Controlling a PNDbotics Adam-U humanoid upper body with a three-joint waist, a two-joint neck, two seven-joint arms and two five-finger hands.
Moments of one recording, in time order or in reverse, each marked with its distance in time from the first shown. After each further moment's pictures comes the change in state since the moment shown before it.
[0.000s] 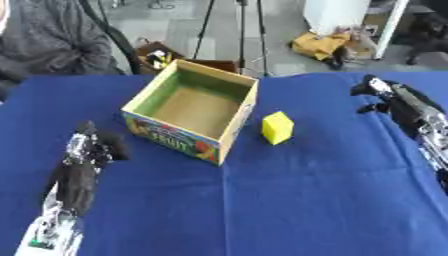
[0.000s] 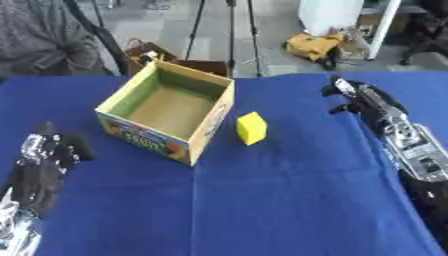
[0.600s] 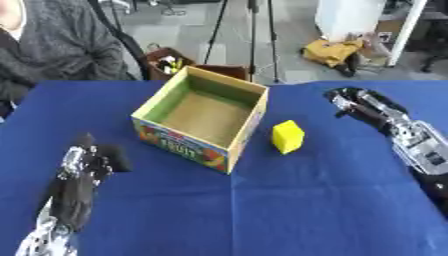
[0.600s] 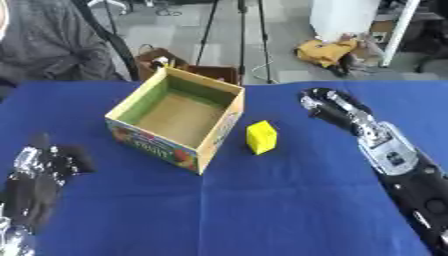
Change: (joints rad) left arm -0.038 -0.018 -0.047 0.000 0.008 0.007 -0.047; right arm -0.089 -0.001 0.058 0.091 0.188 -0.089 0.013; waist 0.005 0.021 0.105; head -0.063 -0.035
